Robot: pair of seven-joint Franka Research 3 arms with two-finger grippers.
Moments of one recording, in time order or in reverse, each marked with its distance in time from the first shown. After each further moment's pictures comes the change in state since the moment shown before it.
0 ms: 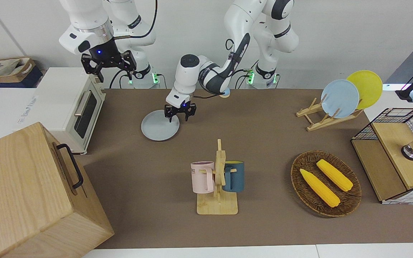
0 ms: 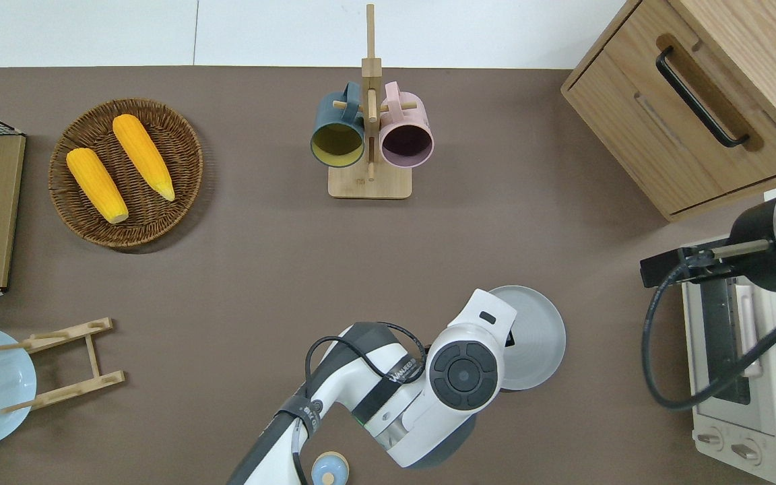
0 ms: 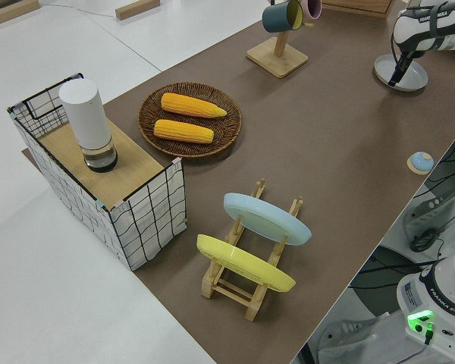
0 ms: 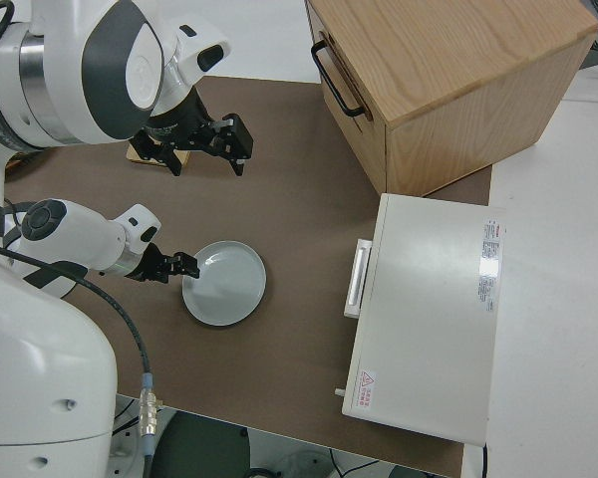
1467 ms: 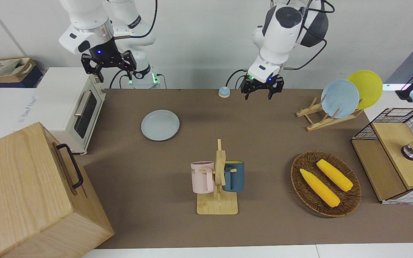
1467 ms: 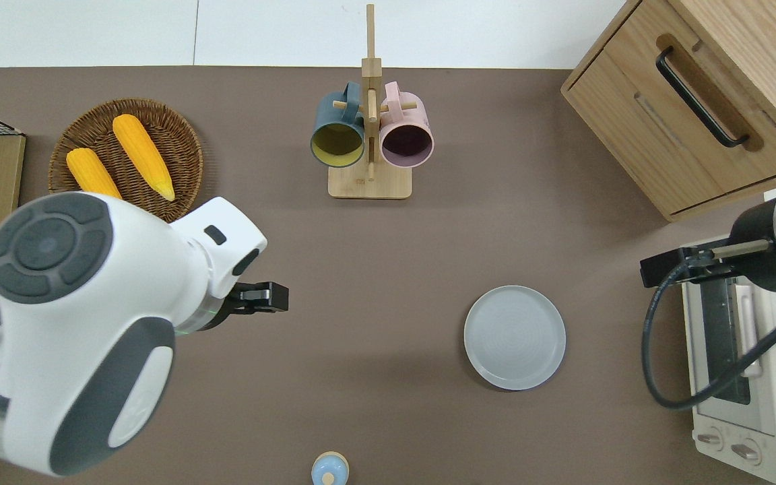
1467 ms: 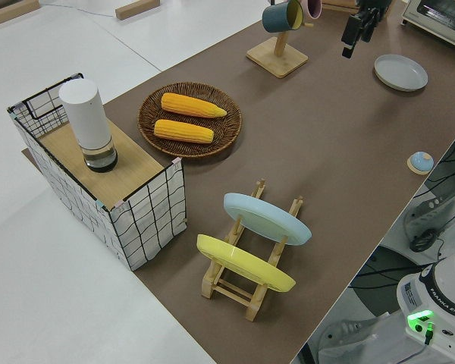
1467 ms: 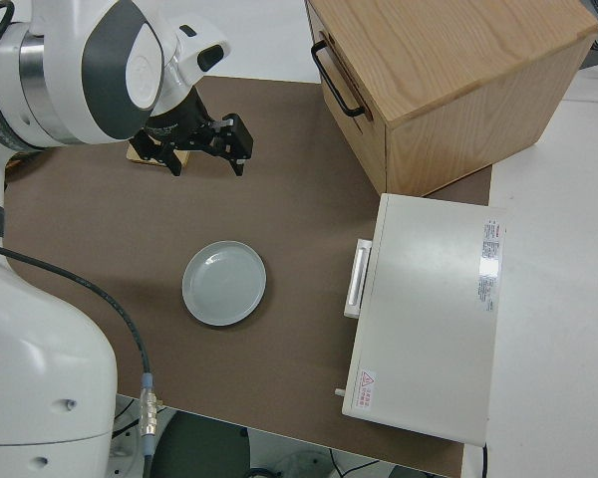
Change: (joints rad) left arm 0.499 -0.432 0.033 0.059 0.002 -0.726 0.703; right arm 0.000 0.000 0.000 0.000 0.000 0.000 0.000
